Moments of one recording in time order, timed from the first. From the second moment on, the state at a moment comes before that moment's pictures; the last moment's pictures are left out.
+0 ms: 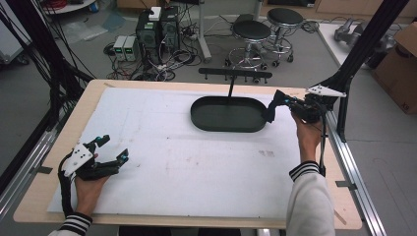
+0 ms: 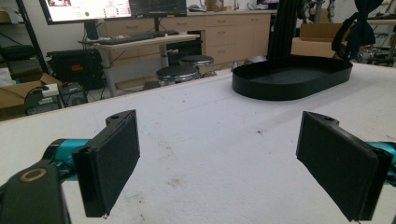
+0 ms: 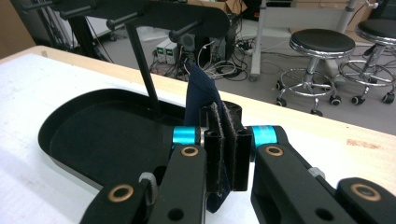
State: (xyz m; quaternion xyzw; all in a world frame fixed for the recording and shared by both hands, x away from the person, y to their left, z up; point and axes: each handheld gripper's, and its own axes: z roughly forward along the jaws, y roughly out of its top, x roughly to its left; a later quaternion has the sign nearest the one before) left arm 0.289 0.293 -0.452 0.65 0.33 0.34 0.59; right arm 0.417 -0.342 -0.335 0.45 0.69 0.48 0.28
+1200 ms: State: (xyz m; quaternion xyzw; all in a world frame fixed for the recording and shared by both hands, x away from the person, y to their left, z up) left arm 0.289 0.293 -0.452 0.65 0.33 0.34 0.59; right arm 0.412 -0.323 -0.293 0.43 0.65 0.53 0.33
